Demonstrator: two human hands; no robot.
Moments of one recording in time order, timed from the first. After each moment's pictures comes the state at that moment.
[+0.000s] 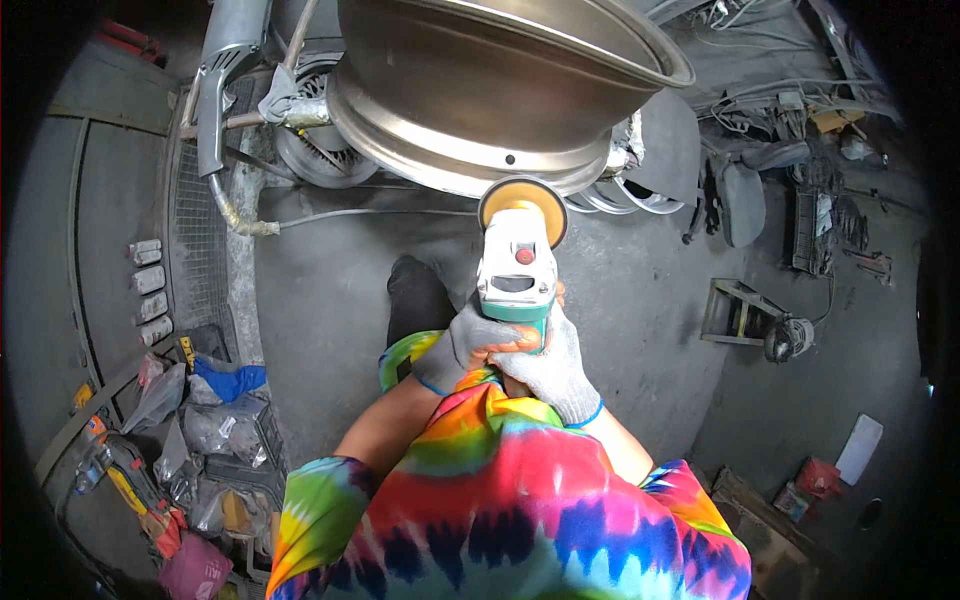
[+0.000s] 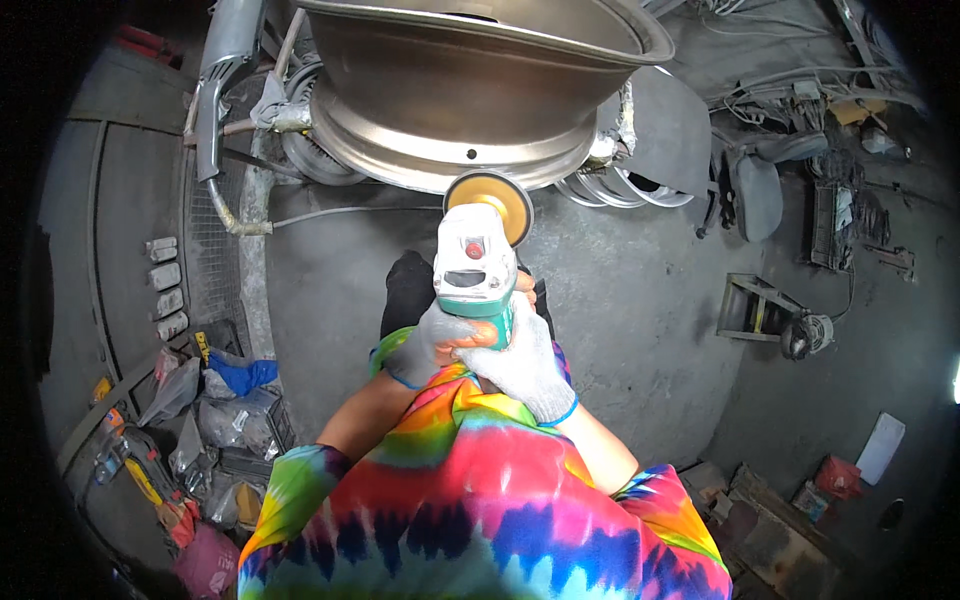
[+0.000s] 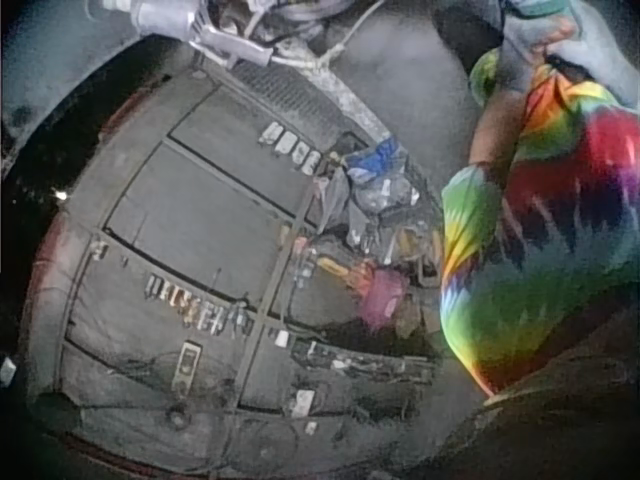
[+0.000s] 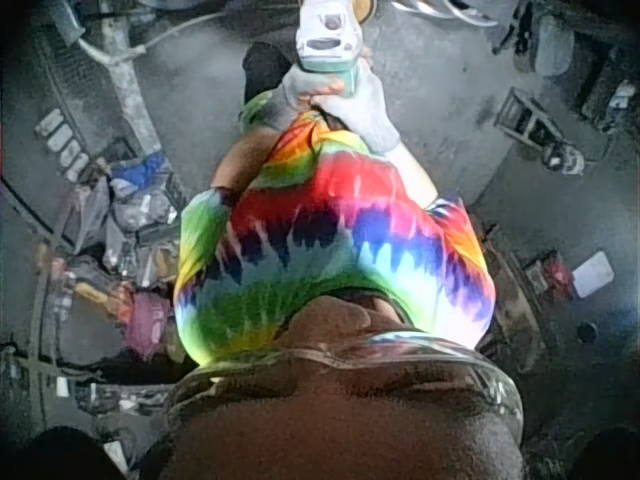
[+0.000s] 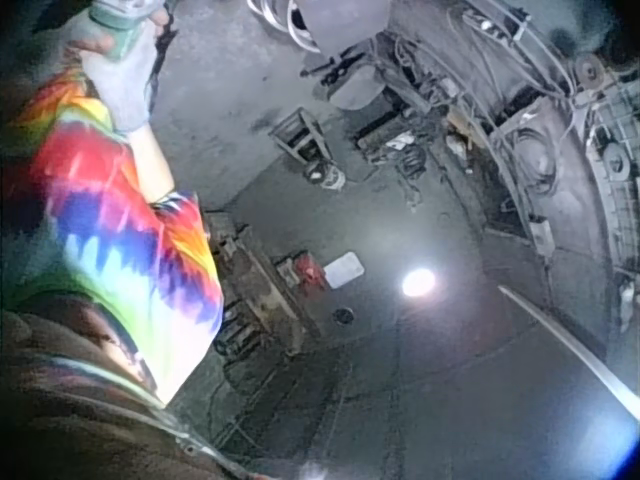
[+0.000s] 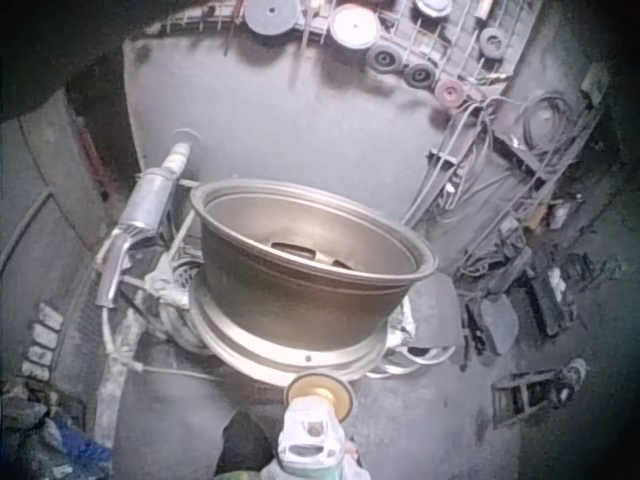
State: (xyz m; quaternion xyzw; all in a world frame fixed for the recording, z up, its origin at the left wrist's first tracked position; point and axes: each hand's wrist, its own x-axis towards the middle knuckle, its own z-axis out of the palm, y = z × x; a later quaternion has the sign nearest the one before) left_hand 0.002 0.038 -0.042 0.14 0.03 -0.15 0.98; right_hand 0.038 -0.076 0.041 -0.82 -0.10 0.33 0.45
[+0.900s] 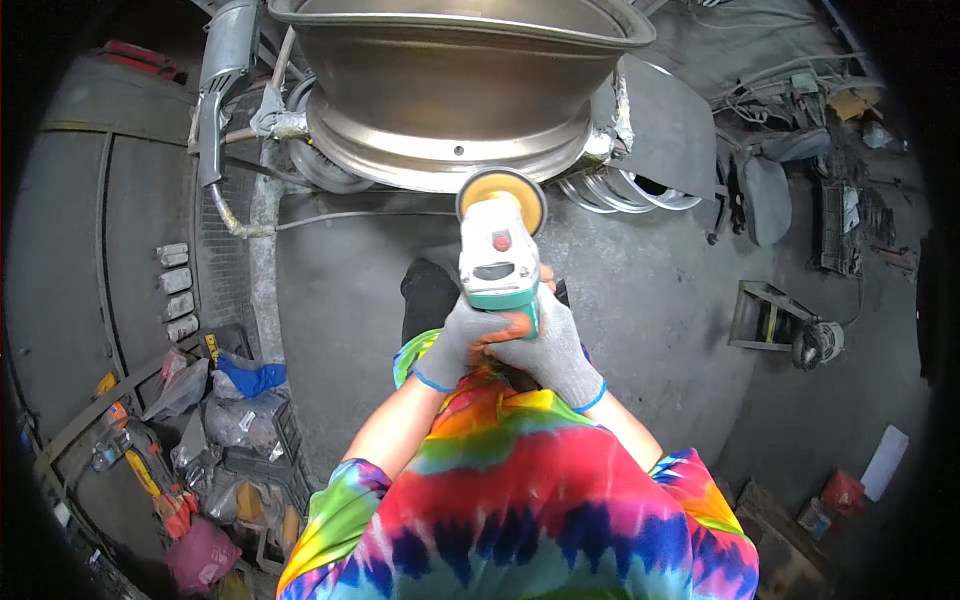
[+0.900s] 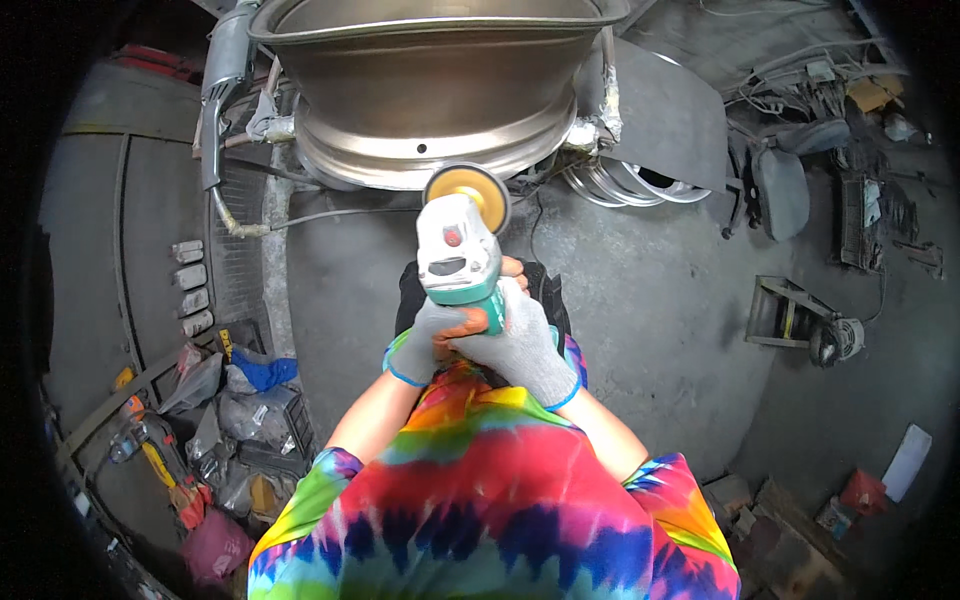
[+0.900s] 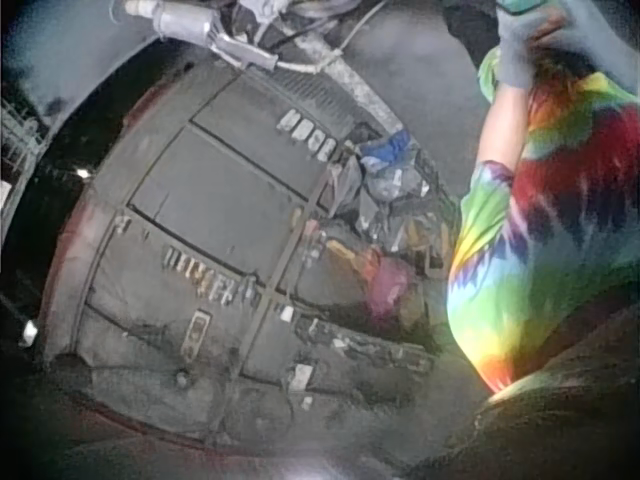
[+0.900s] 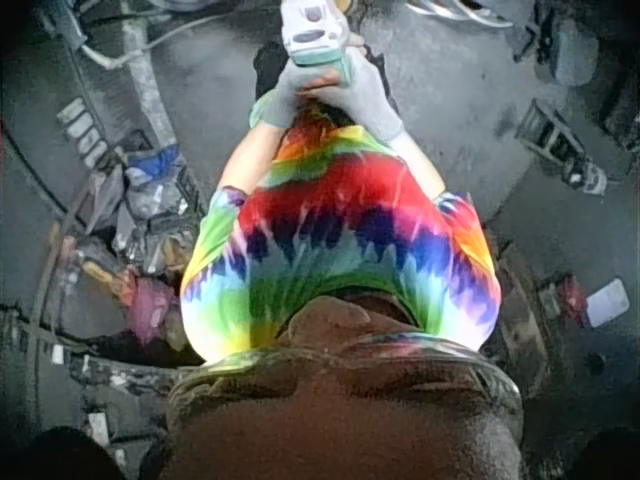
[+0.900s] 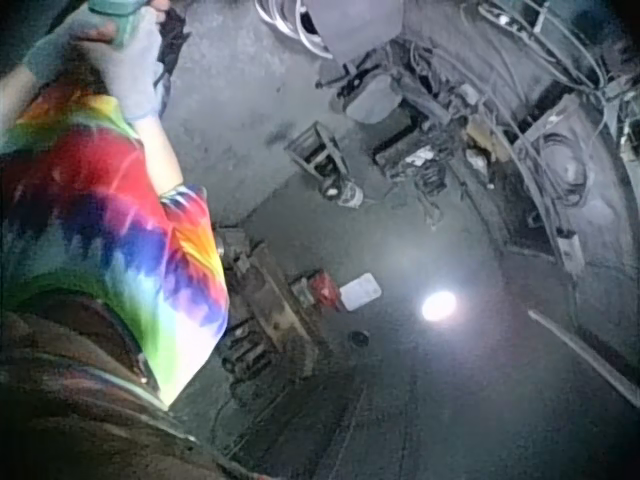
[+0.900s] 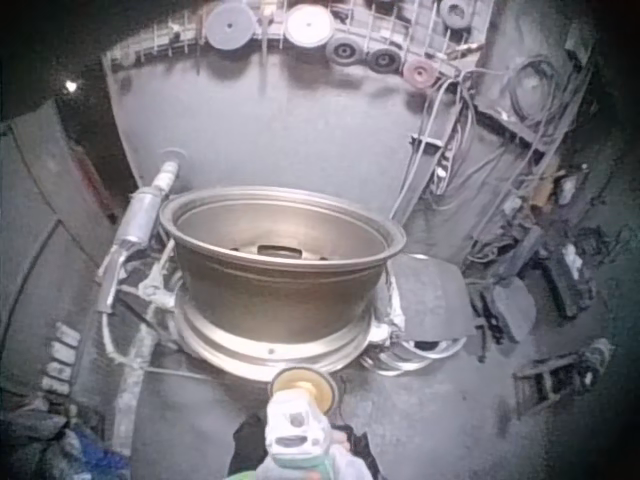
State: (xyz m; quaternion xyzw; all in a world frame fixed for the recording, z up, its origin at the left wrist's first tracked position) left_hand 0.017 -0.001 -0.035 0.26 0.10 -0.07 0.96; right_hand 0.060 -0.123 -0.008 -0.86 -0.26 0.23 0.38
